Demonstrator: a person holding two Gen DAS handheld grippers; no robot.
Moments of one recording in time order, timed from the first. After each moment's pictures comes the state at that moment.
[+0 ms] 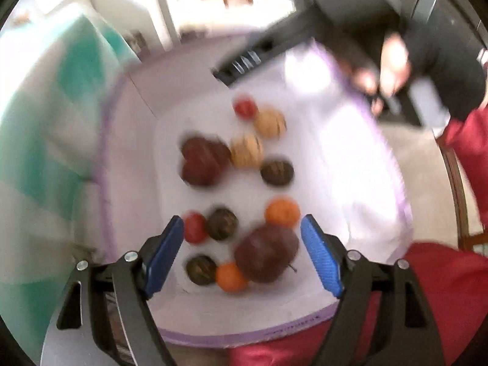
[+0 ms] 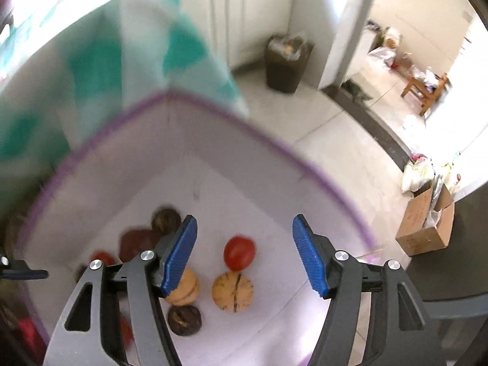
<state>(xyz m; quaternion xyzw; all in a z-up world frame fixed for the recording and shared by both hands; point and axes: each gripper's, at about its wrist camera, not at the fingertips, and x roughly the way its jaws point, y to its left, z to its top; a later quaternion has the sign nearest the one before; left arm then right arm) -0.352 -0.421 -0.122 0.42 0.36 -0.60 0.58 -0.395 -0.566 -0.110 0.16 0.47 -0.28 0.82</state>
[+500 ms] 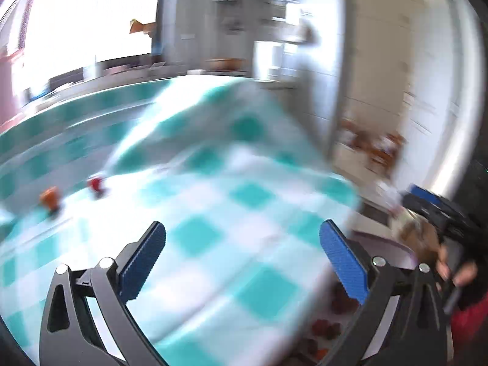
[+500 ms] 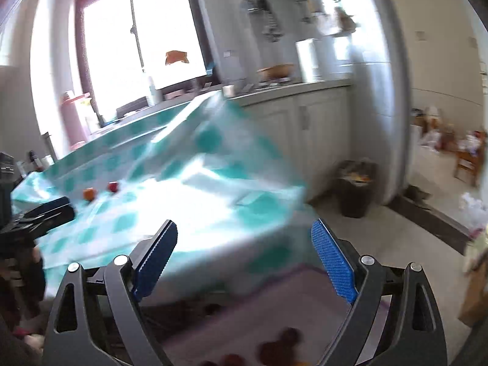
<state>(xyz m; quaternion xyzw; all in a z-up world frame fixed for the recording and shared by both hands) -0.192 -0.254 0.046 0.09 0.25 -0.39 0.88 -0.365 -0.482 0.044 0.15 0.20 -0.14 0.96</state>
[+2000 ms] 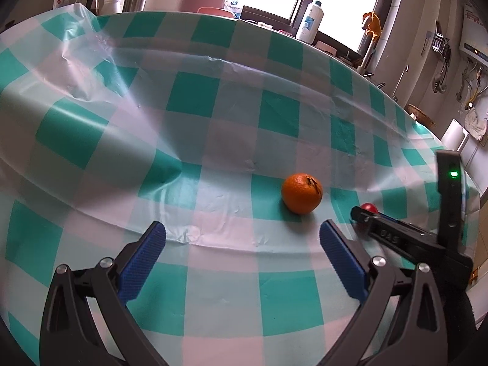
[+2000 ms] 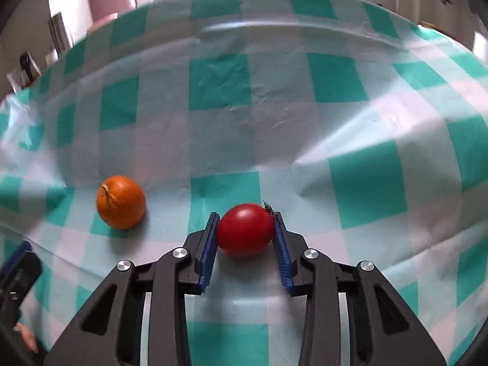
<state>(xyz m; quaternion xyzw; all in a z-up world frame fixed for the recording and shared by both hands) 0.041 -0.011 0.029 -0.11 0.35 -0.08 0.93 0.085 -0.236 0.013 0.07 0.42 0.00 0.91</state>
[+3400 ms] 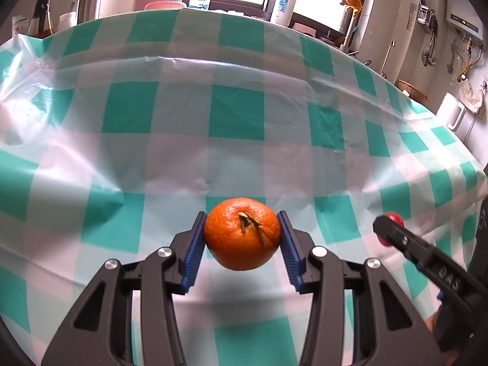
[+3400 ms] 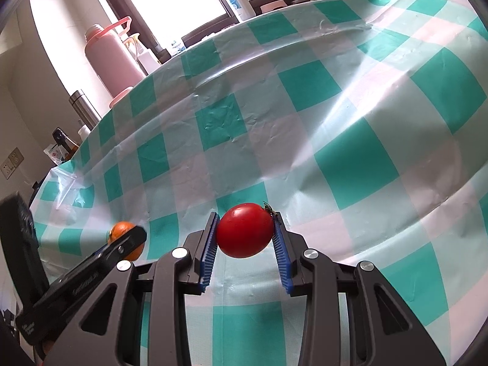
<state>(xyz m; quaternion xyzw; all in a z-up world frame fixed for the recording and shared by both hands) 0.086 -0.067 0.024 -0.06 0.37 -0.11 0.92 0.038 -0.275 0.017 0.22 0.34 0.06 0.91</state>
